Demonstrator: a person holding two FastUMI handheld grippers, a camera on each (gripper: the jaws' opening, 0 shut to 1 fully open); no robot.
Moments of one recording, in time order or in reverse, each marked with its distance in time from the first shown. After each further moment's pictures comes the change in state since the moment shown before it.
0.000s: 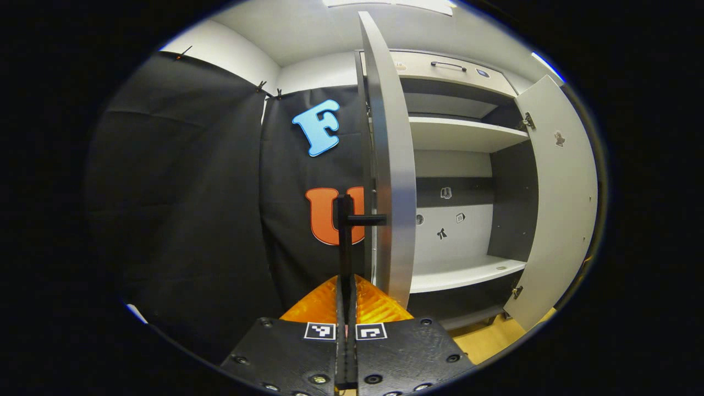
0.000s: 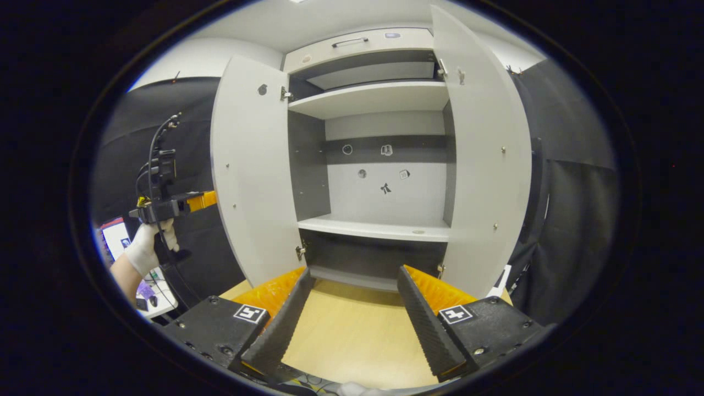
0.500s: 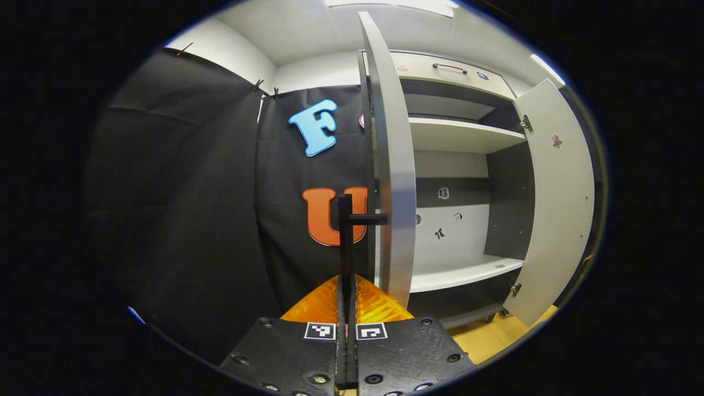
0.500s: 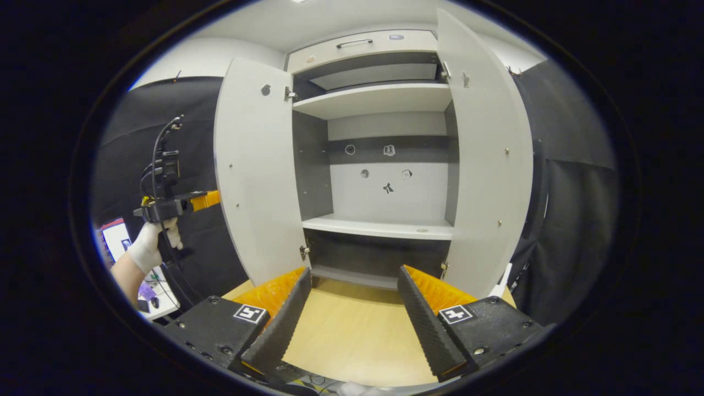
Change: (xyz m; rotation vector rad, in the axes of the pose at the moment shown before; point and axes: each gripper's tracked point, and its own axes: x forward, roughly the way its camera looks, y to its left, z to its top) left arm 0.001 0.008 -0.002 -0.005 0.008 -0.033; right arm -0.008 0.014 -0.001 0.002 -0.004 -0.010
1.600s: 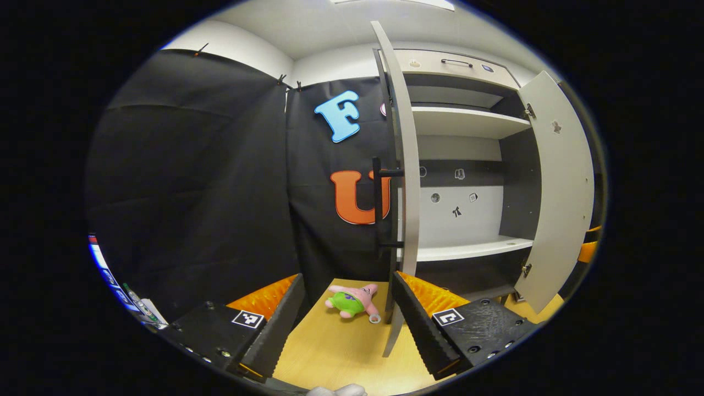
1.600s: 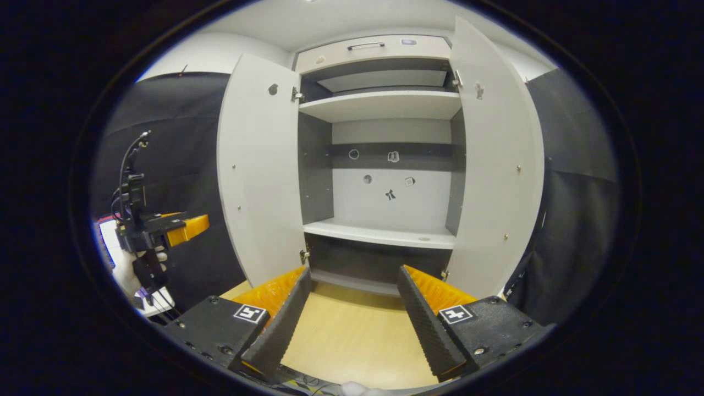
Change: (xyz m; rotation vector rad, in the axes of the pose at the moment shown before) left arm -0.088 0.018 -0.034 -0.010 0.079 0.120; right arm 0.006 0.011 0.017 -0.037 -0.024 -0.025
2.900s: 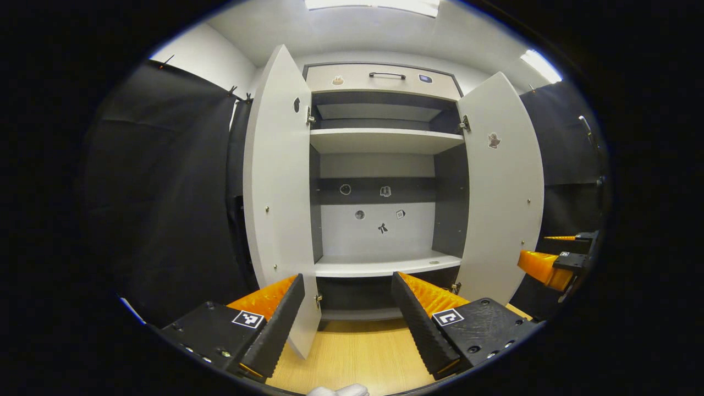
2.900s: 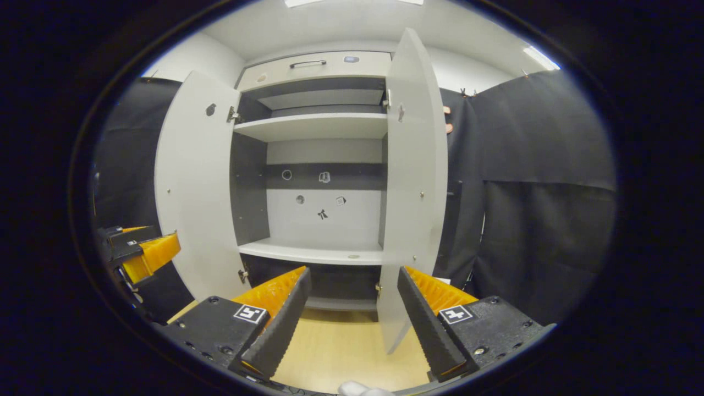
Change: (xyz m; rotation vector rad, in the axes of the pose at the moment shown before) left arm -0.037 -0.166 0.041 0.014 -0.047 -0.226; right arm -0.030 -0.089 0.027 0.046 -0.094 -0.327
